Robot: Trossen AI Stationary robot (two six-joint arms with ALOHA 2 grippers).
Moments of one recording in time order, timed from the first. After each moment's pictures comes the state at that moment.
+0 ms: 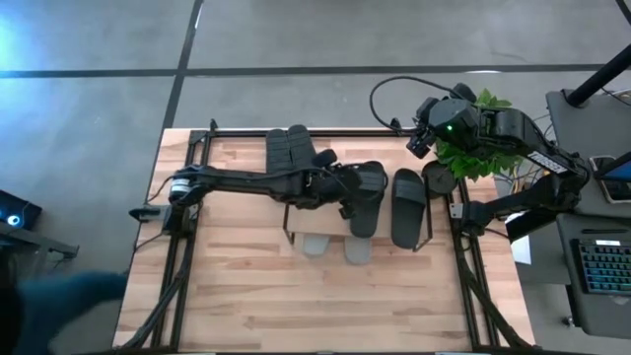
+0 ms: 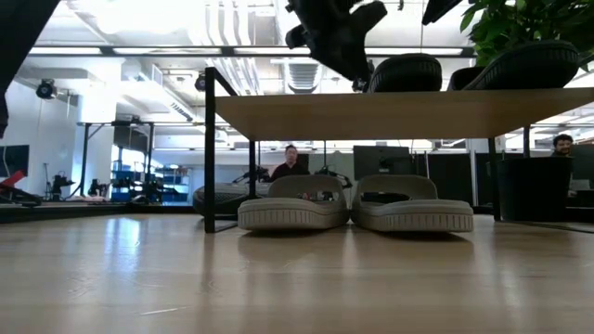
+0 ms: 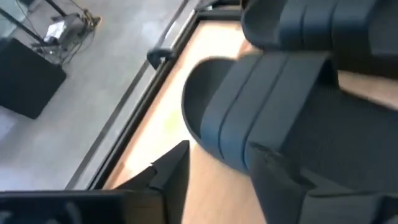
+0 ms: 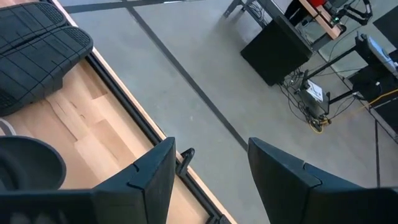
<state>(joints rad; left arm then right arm) -0.03 1.96 1.89 -0.65 -0.60 -0.10 -0.26 1.19 1.63 -1.22 0.73 -0.02</state>
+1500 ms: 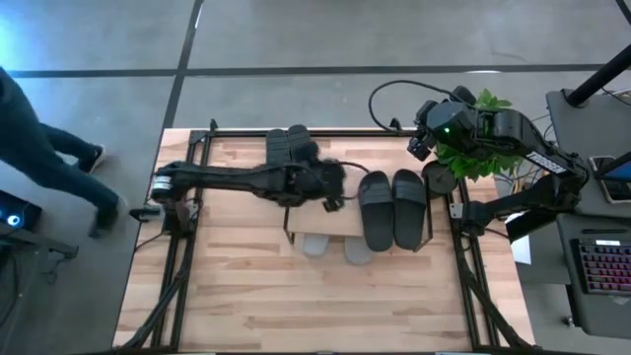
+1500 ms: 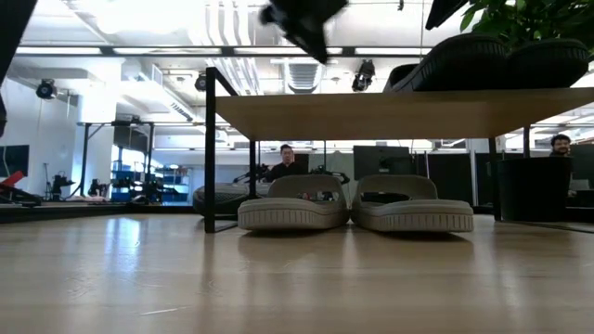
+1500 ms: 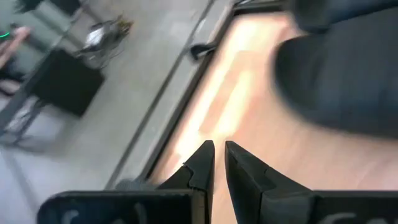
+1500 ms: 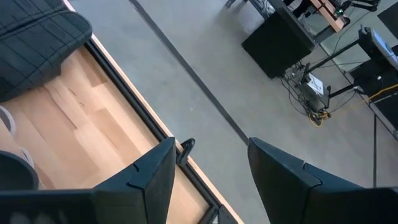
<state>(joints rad) -0.03 1.84 1.81 -0.73 -0.72 -0.05 -0.26 1.19 1.61 -1.26 0.73 0.00</state>
